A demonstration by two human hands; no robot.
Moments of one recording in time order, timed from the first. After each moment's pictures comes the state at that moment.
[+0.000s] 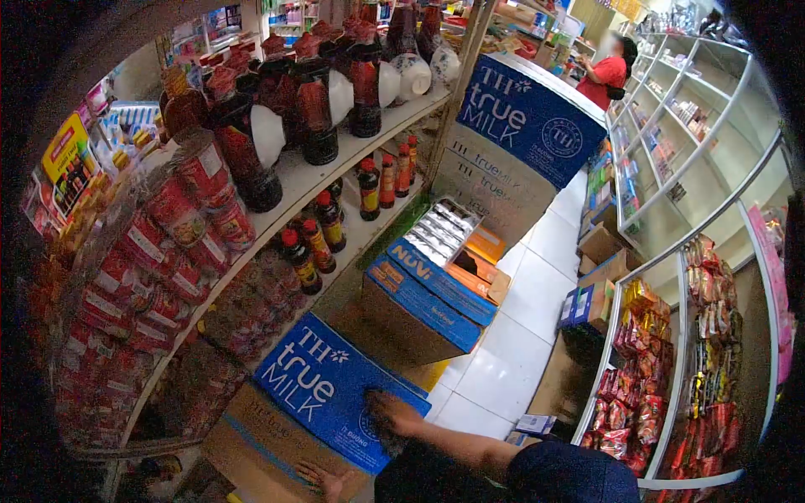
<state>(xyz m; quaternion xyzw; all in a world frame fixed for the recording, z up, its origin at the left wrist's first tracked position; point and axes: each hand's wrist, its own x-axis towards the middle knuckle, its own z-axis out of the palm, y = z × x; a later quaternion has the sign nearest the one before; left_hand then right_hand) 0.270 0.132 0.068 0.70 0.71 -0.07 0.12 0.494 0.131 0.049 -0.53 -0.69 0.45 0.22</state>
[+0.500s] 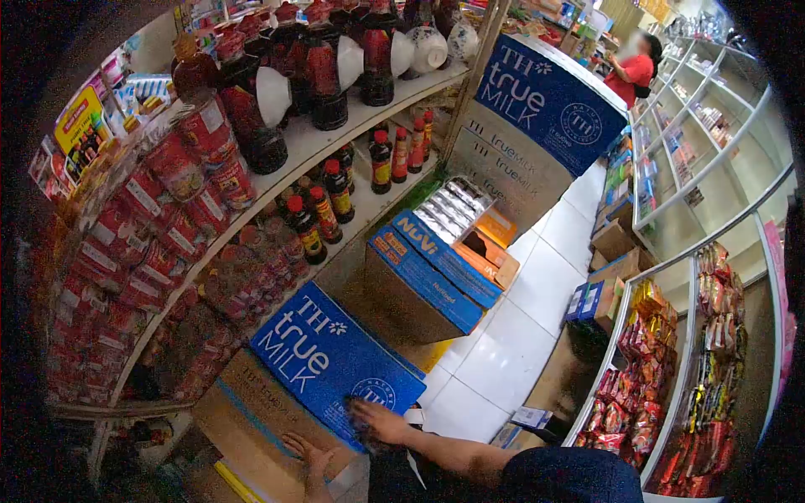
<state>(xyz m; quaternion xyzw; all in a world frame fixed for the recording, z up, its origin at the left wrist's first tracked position) 0.258 0.066 0.070 0.56 0.79 -0.09 0.23 0.464 0.078 0.063 -0.42 -0.81 0.37 0.16</state>
